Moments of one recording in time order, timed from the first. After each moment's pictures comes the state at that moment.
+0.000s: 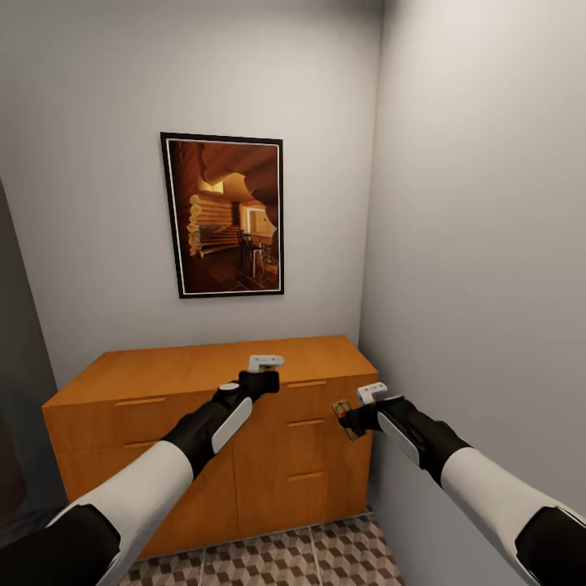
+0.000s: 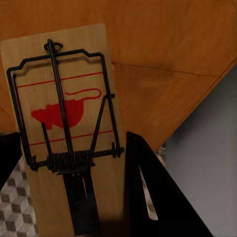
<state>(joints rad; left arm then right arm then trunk) -0.88 -0.08 -0.58 -0.64 0.59 0.22 0.16 -0.87 -0.13 0.71 -0.60 -0.56 0.54 0.02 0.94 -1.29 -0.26</state>
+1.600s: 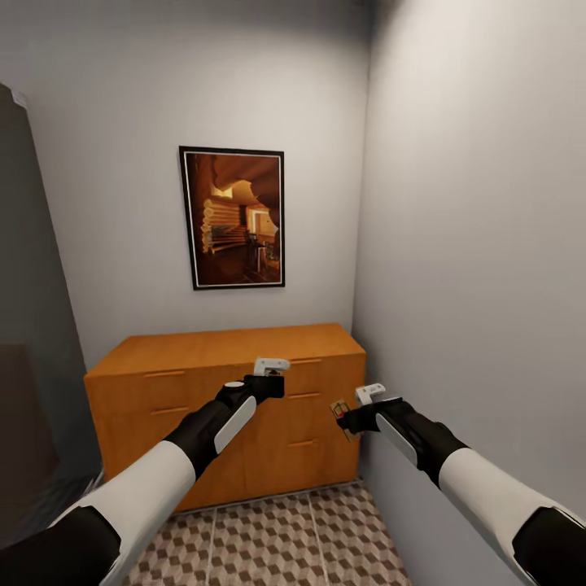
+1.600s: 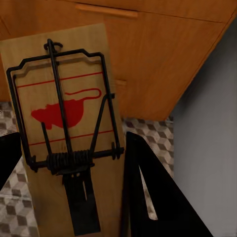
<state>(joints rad) -0.88 -0.08 -0.59 -0.67 0.60 0.34 0.16 -0.87 -0.12 0.71 -0.59 -0.56 0.54 0.01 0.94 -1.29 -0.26</state>
